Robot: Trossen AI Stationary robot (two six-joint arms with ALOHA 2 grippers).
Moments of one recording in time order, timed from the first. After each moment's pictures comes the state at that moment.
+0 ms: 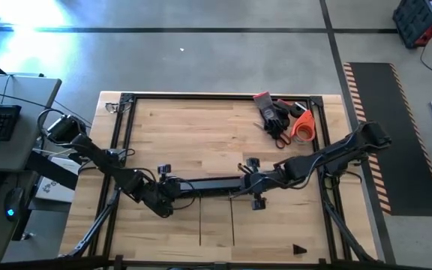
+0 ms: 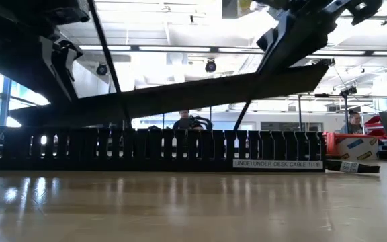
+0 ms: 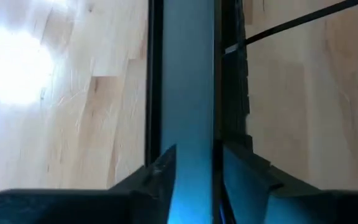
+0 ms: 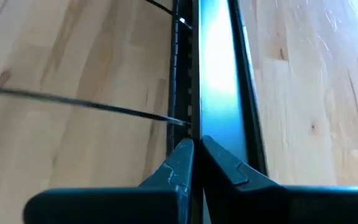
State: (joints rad) left arm -0.60 1.44 0.81 -0.53 -0.55 -0.52; right arm 0.35 1.52 0.98 -0.35 0.22 0.12
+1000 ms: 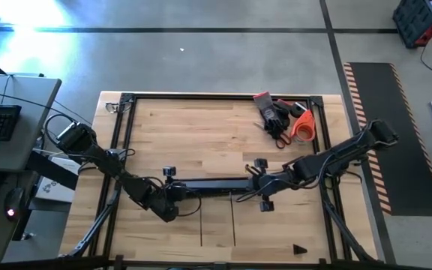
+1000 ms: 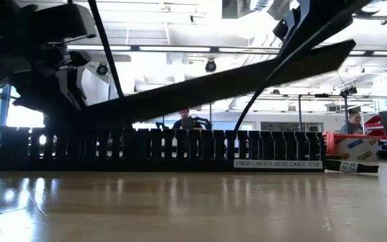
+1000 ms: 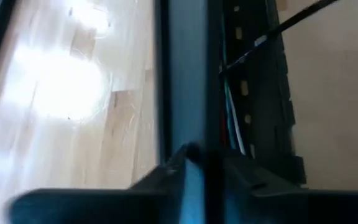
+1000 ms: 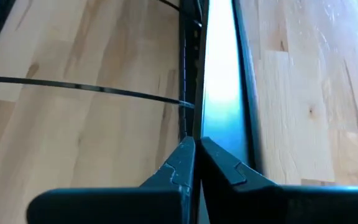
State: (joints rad) left arm -0.62 1.60 0.81 -0.45 -0.71 -0.44; right arm 0.41 1.43 0.98 -0.46 0.23 0.18
